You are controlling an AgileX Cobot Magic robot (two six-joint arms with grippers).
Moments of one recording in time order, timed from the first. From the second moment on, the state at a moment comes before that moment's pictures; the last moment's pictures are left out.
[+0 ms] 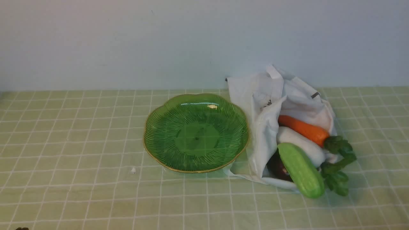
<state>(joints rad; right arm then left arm) 0.05 -0.01 0.02 -0.05 0.39 0.10 -0.08 -0.01 0.03 0.02 0.38 -0.07</state>
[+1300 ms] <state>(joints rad) 0.05 -0.01 0.02 -0.05 0.39 0.10 -0.08 -0.01 0.03 0.02 0.38 -0.07</state>
